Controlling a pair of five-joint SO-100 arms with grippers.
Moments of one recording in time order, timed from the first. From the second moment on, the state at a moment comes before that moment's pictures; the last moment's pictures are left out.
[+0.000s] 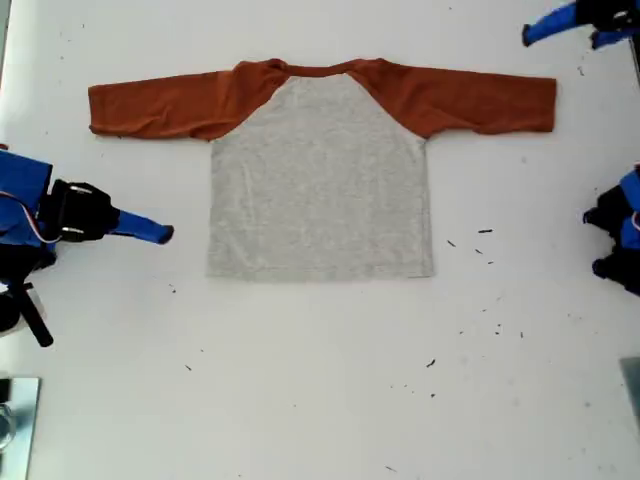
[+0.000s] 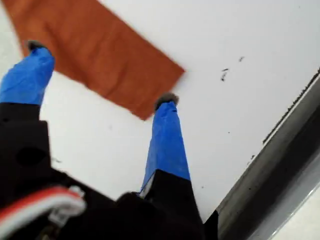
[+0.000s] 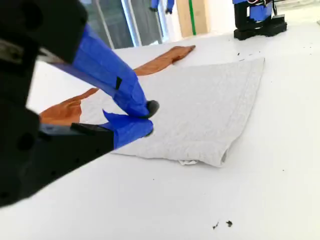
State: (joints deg) arm 0 -3.8 206.0 185.4 59.2 6.2; arm 1 82.1 128.1 112.4 79.2 -74.2
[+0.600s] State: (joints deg) arm 0 -4.2 206.0 185.4 59.2 6.2; arm 1 79.0 127.4 143.5 44.9 -76.3
